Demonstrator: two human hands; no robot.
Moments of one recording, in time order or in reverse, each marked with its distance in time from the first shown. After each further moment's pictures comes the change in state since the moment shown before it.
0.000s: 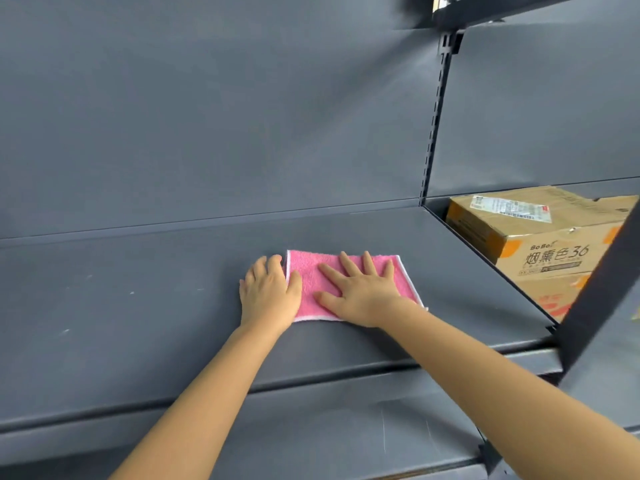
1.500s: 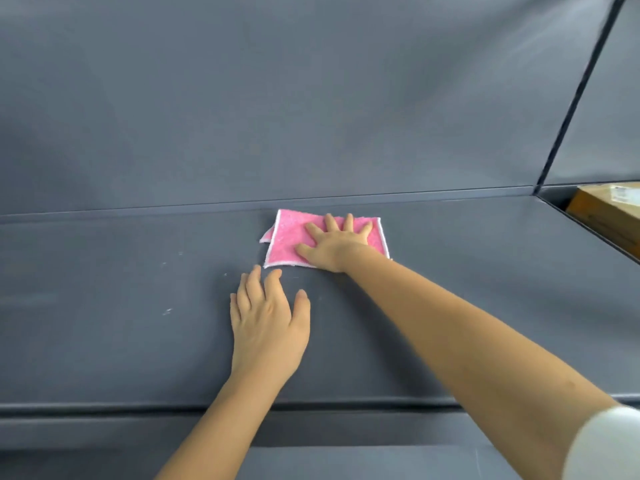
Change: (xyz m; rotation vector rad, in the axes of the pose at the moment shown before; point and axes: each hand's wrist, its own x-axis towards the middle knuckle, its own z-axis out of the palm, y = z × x) left_hand -0.027 -0.100 -0.058 0.013 0.108 -0.174; right_hand 0.133 -0.147 -0.011 -0.015 -0.006 -0.081
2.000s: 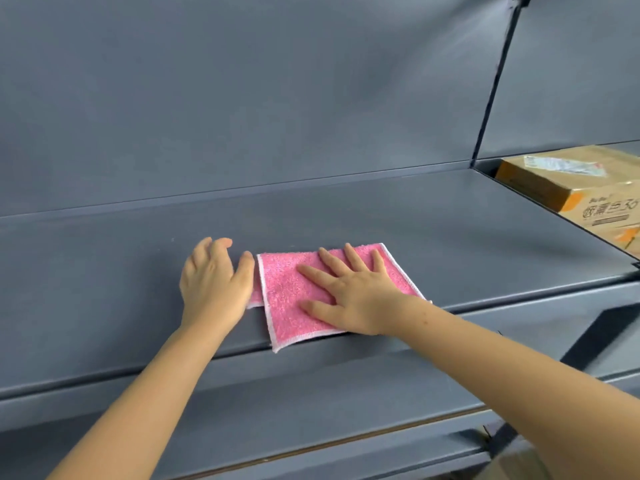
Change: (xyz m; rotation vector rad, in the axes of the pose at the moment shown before) left_hand 0.009 -0.051 -0.057 -0.101 -0.016 0.081; right_hand -0.167 -0.026 0.027 -0.018 -0.024 -0.065
